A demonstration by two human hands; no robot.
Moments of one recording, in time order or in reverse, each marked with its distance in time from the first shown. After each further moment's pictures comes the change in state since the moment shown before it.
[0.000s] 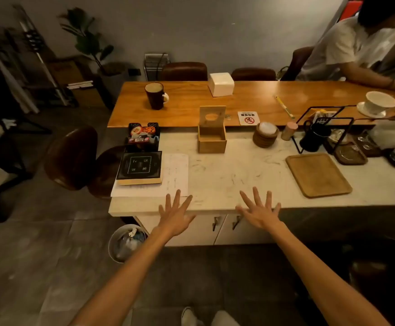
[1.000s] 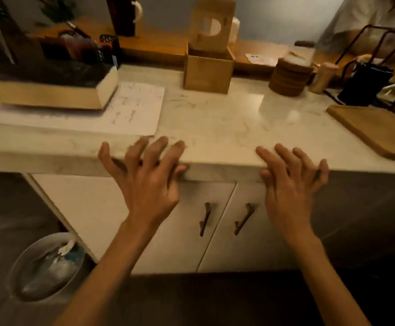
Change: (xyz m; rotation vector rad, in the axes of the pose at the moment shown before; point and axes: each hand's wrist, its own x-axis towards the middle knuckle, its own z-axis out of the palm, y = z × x) left_hand 0.128 -0.031 0.161 0.201 1.360 0.318; right_hand 0.128 0.052 0.151 -0.103 1.247 -0.348
